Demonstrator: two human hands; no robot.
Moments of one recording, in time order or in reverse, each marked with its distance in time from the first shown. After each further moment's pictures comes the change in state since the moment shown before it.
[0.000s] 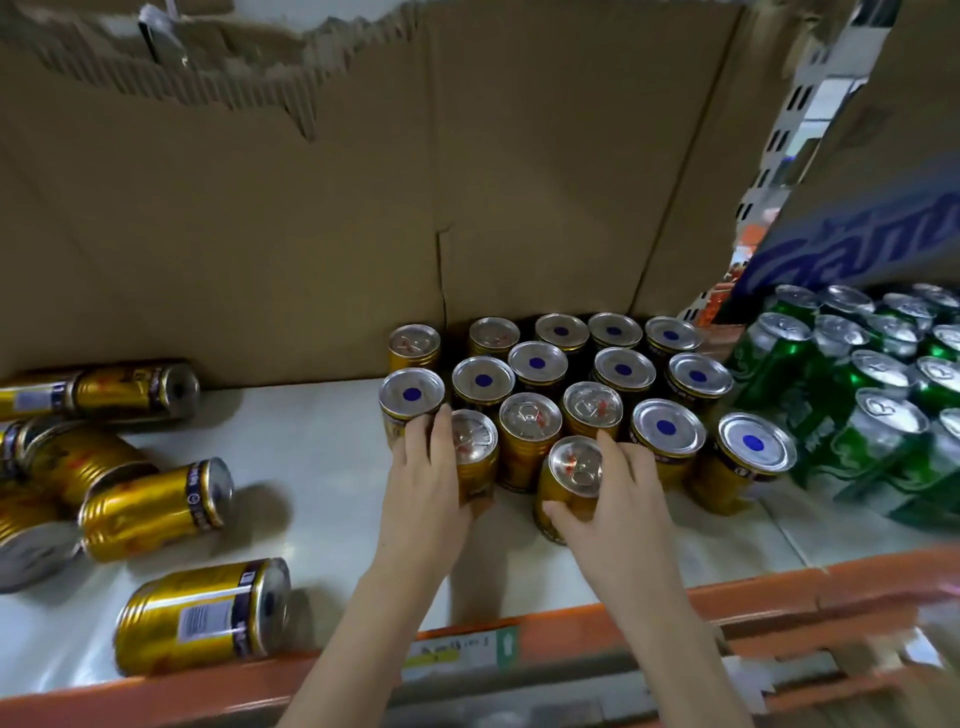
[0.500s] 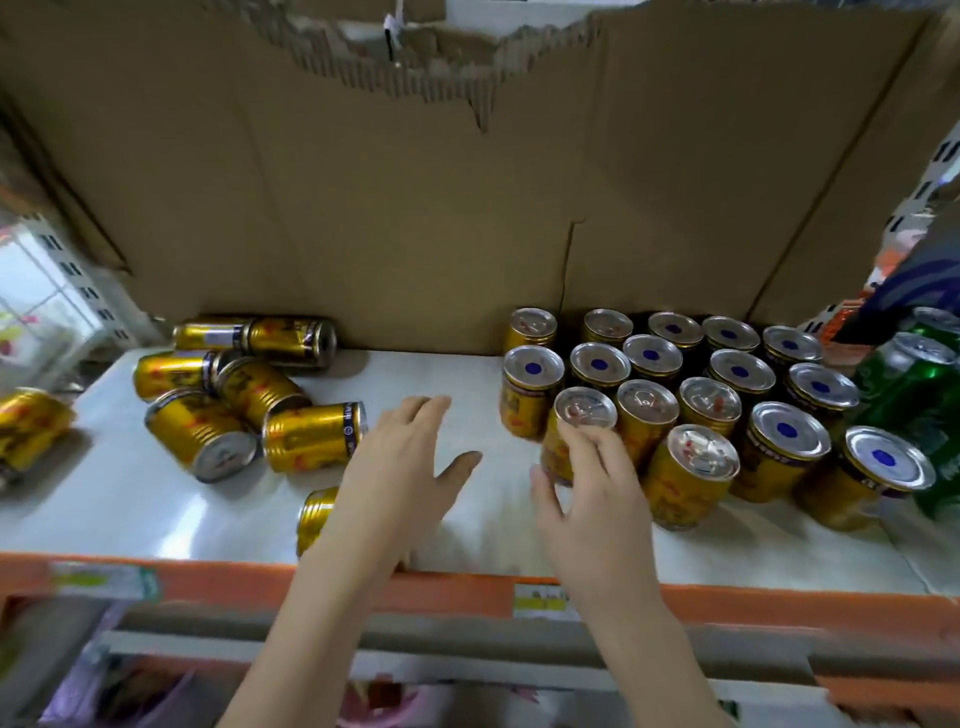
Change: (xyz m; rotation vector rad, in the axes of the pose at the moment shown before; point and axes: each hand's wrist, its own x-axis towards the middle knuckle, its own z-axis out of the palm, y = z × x) left_hand -0.046 -0.059 -0.100 0.091 0.024 -0.025; right_hand -0.046 -0.083 0.040 0.188 0.142 -0.350
